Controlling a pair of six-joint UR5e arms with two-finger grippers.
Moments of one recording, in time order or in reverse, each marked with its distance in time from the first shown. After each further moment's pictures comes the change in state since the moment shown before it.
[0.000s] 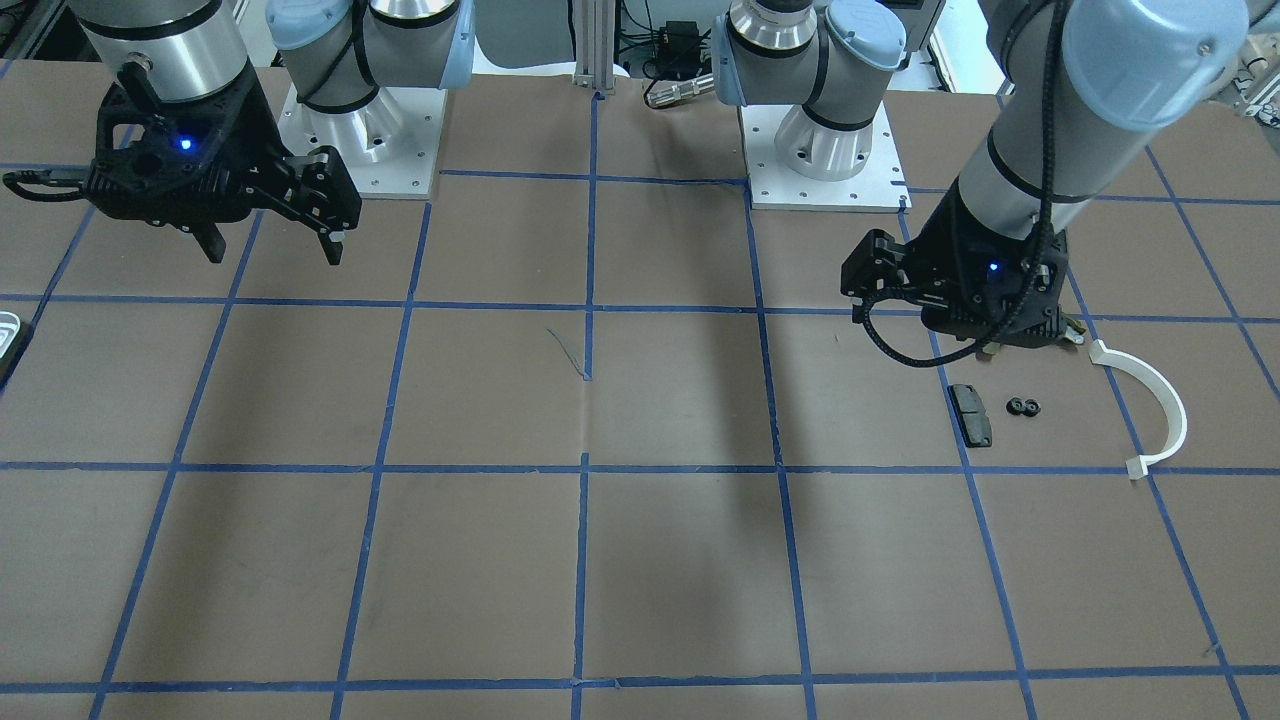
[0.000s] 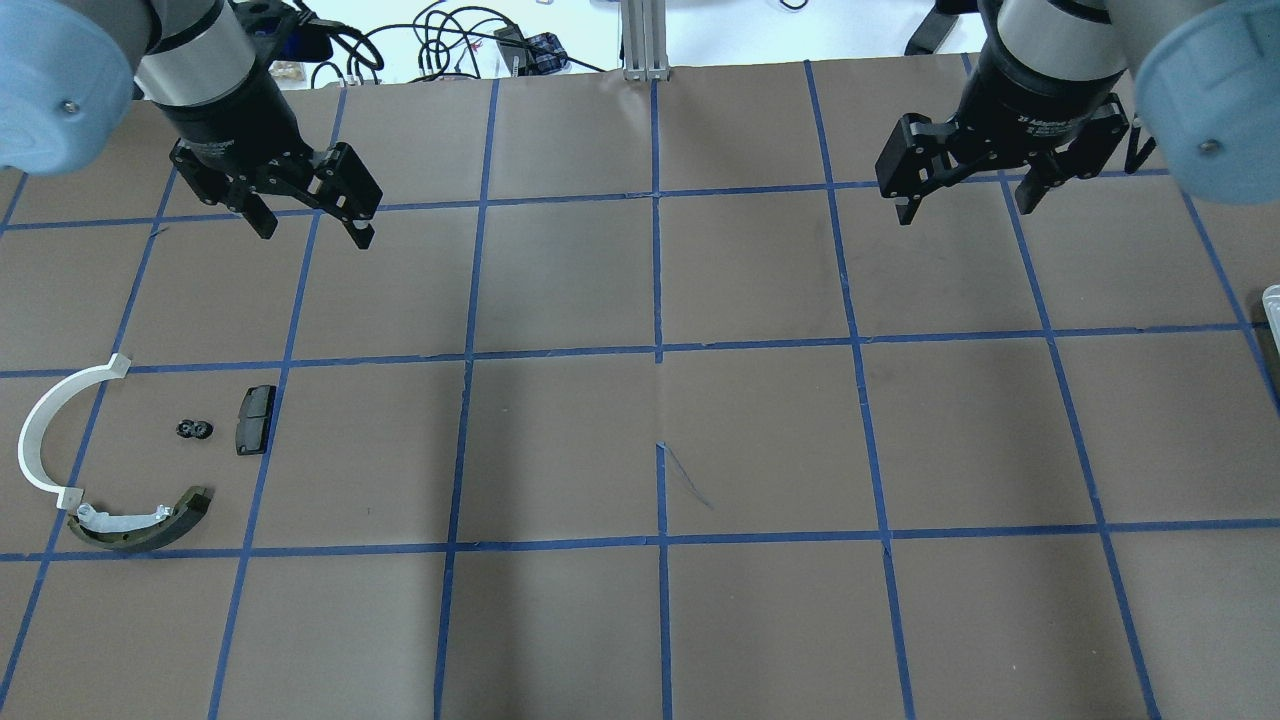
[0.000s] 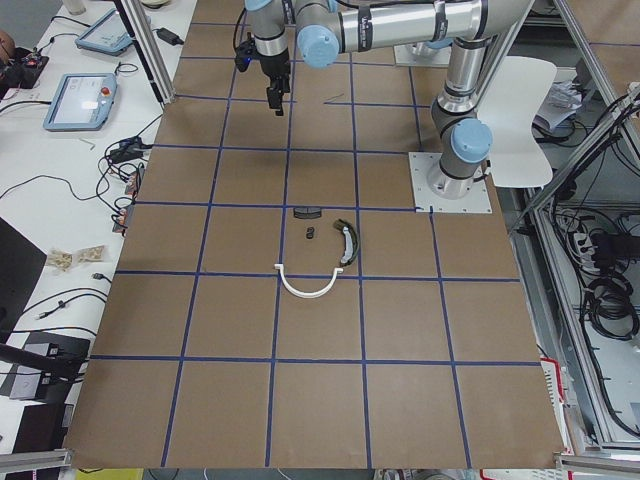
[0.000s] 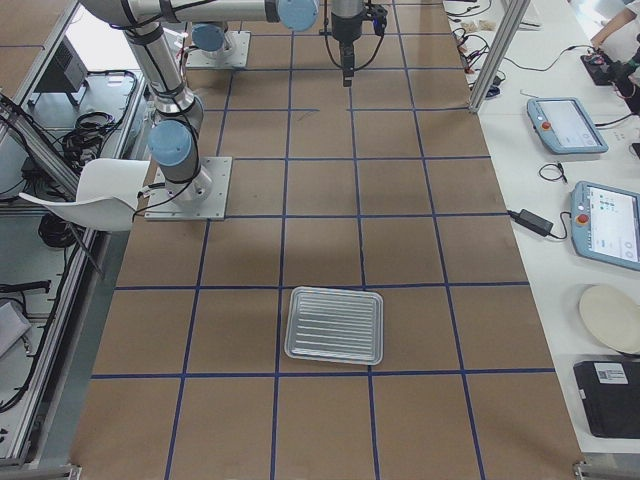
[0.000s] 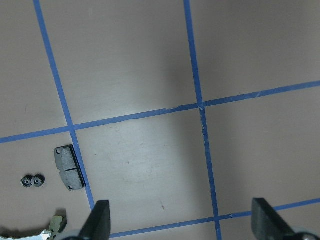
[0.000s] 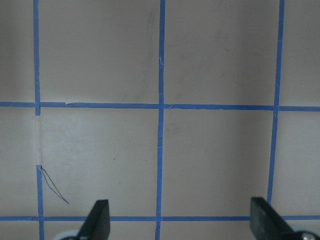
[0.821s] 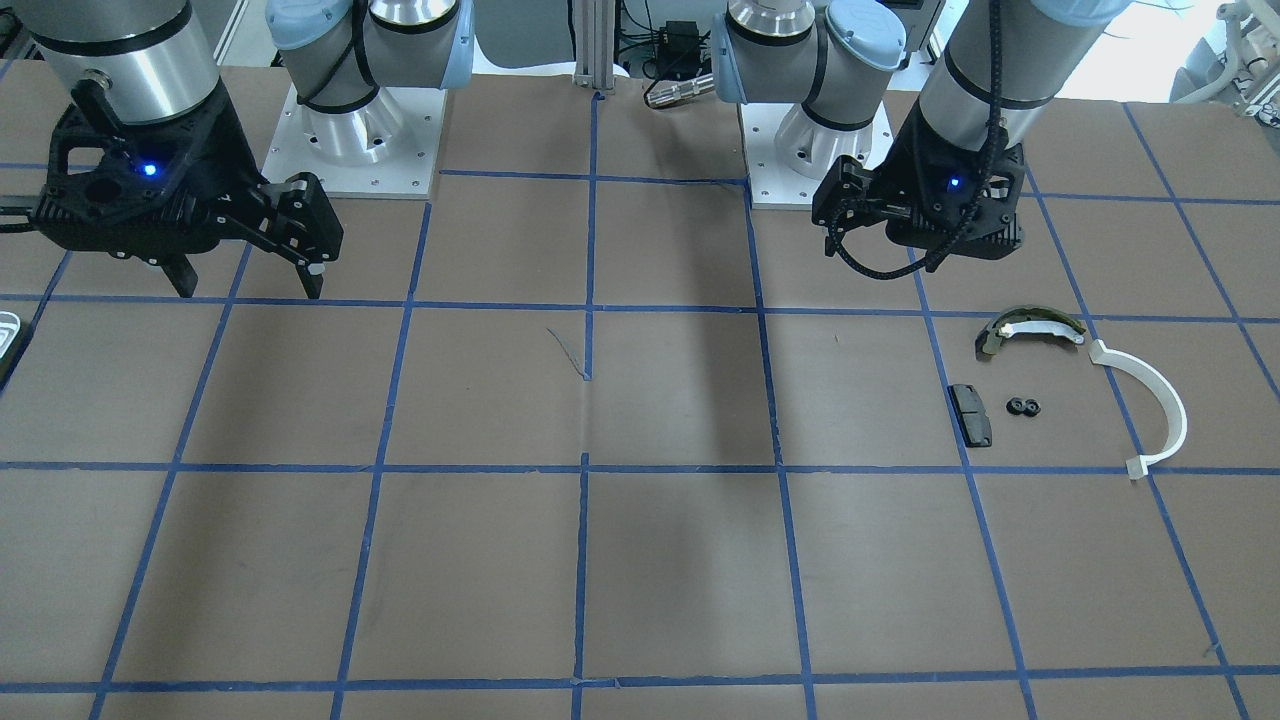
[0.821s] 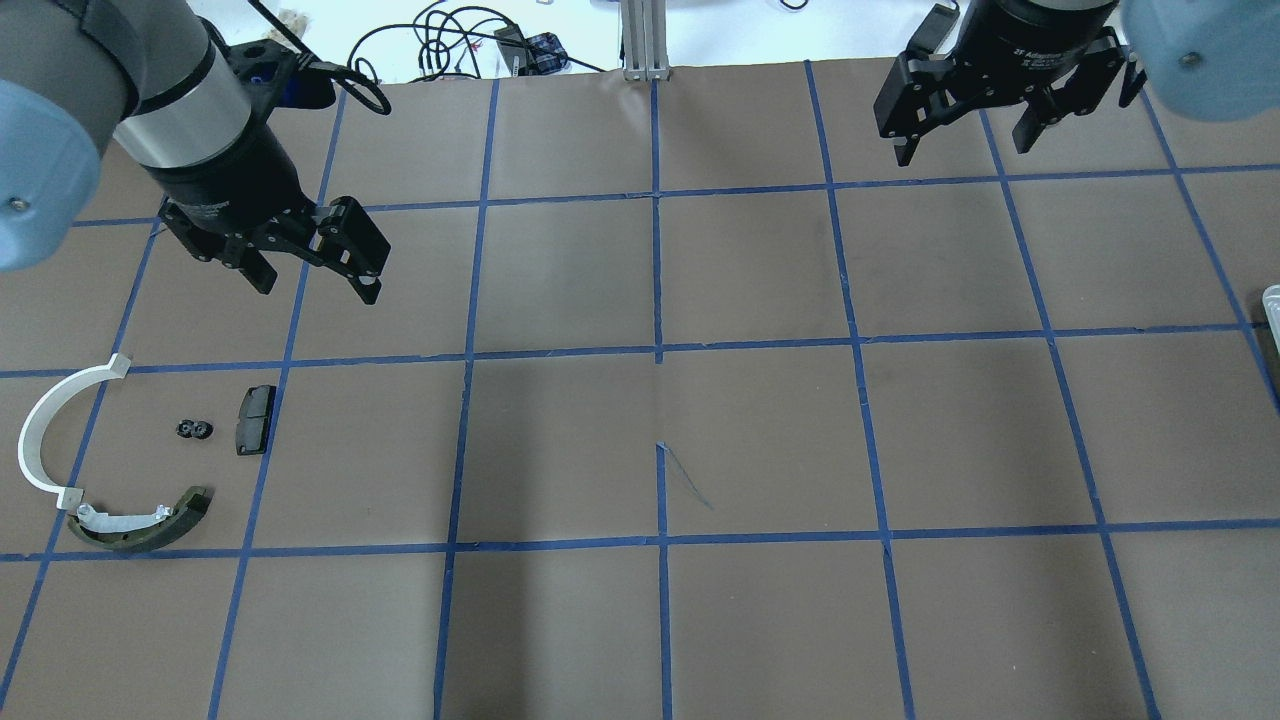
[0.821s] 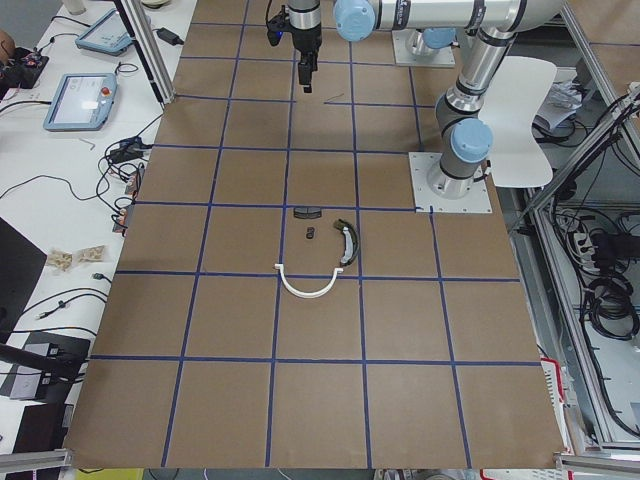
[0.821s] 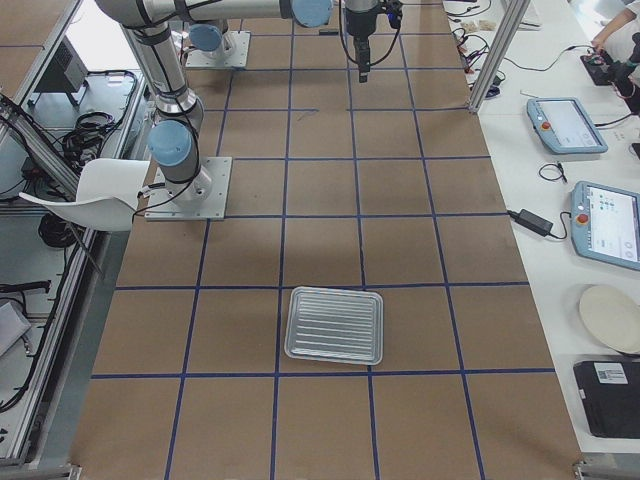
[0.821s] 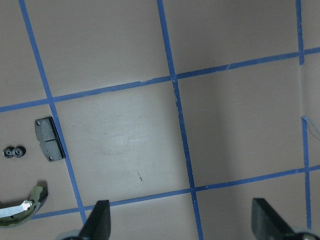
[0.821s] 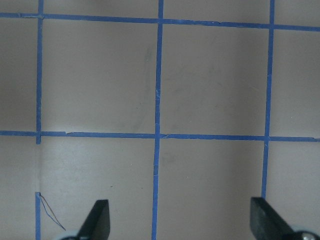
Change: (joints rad) left arm -0.019 0.143 -0.121 -0.027 -0.008 -0.037; right arm 0.000 0.081 -0.108 -0.018 -0.007 -0.011
